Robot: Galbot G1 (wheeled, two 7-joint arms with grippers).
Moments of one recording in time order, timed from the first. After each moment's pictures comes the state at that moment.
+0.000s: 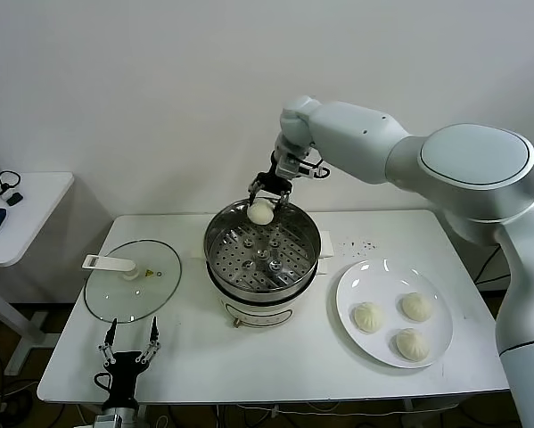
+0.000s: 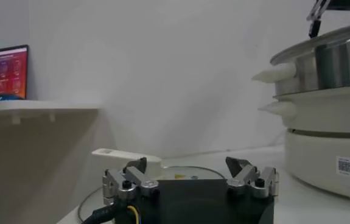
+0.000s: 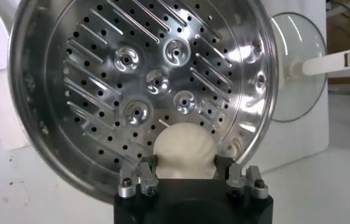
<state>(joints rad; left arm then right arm) 1.54 -1.55 -0.74 -1.54 0.00 -0.55 0.08 0.61 1.48 -1.59 0.65 0.14 0.82 -0.84</state>
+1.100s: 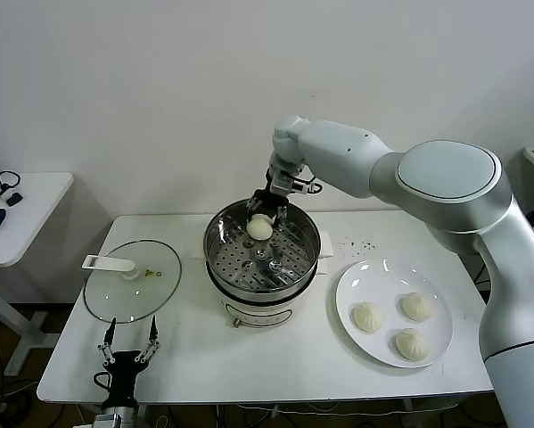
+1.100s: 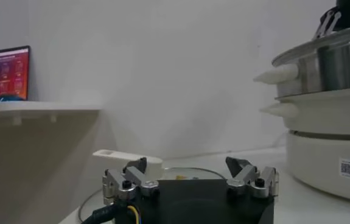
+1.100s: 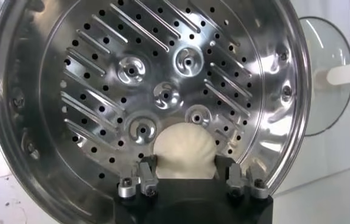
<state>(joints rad) 1.53 -1.55 -0.74 -1.55 0.00 -0.56 0.08 0.58 1.51 -1.63 0.64 0.16 0.82 -0.84</state>
